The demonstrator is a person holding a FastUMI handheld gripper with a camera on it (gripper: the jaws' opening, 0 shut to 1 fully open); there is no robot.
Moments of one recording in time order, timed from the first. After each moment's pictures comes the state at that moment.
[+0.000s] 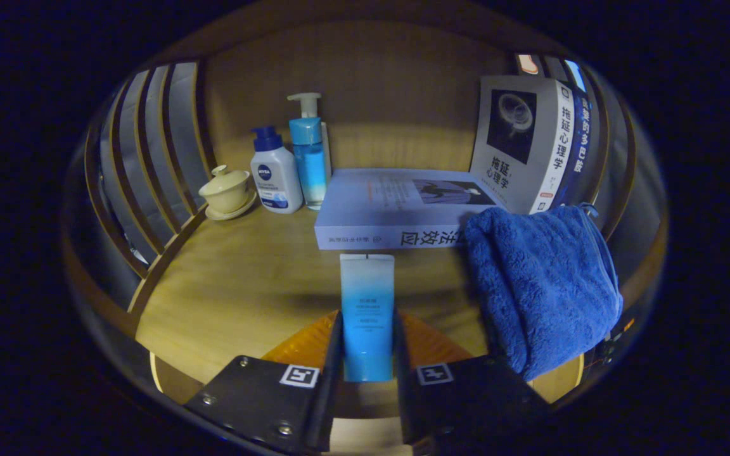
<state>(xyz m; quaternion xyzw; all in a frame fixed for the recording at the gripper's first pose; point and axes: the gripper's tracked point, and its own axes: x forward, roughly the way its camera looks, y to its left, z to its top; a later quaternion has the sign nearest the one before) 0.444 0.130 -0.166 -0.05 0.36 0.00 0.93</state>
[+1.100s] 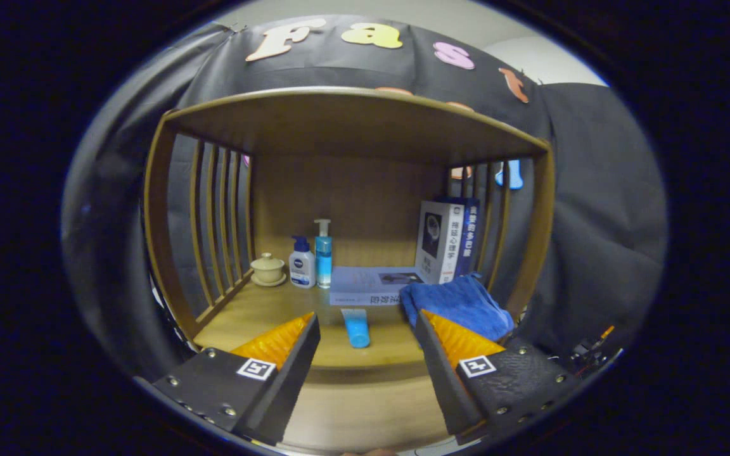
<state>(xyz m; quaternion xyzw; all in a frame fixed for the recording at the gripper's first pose) 0.273 0.131 -0.010 -0.05 0.12 -0.04 0.99</state>
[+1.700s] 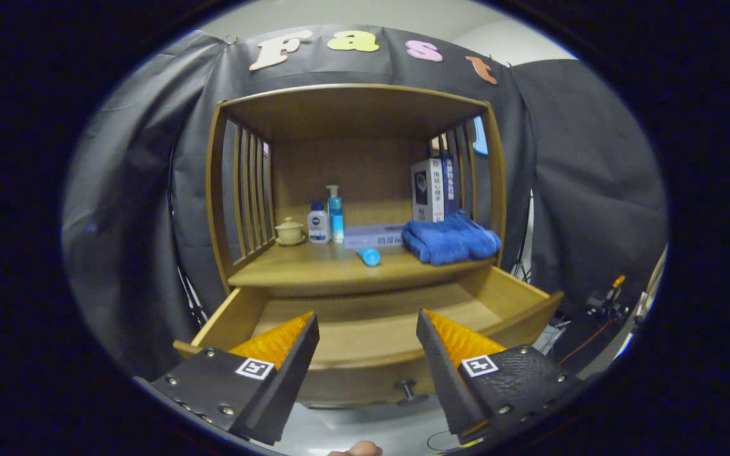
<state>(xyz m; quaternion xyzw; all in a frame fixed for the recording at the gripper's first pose) 0.139 0.133 -0.122 0.01 0.14 -0.03 0.99</state>
